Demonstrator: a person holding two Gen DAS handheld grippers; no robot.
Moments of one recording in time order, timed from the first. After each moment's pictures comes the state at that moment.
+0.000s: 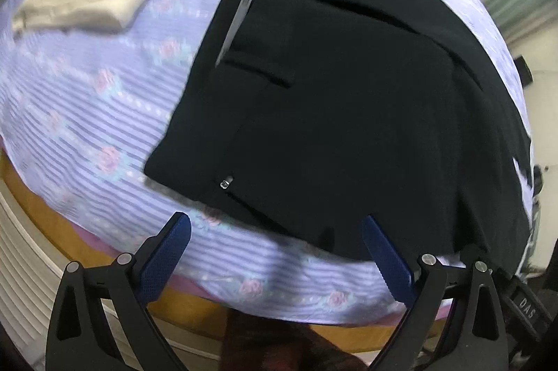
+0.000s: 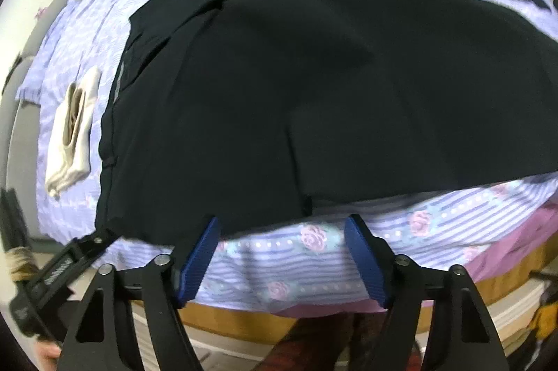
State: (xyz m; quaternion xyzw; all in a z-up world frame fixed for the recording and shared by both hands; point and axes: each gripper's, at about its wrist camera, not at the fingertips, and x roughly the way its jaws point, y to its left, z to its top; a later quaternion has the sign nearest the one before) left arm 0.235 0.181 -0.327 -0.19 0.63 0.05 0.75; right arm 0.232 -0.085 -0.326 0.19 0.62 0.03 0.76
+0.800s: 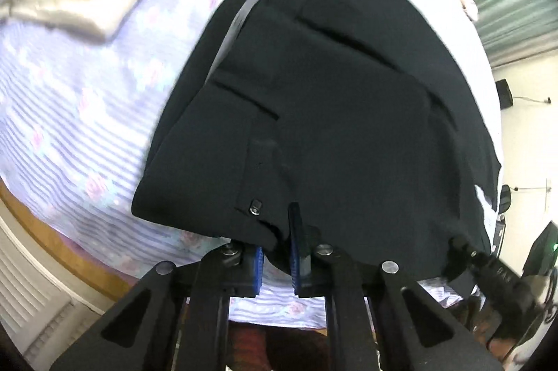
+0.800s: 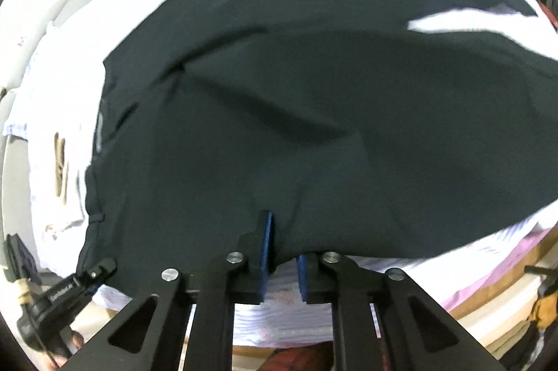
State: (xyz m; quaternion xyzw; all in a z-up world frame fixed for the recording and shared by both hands) left arm 0.272 0.213 -0.287 -0.25 0.62 0.02 0.74; right arm 0.281 -0.127 -0.293 0.19 0.60 -0.01 0.77
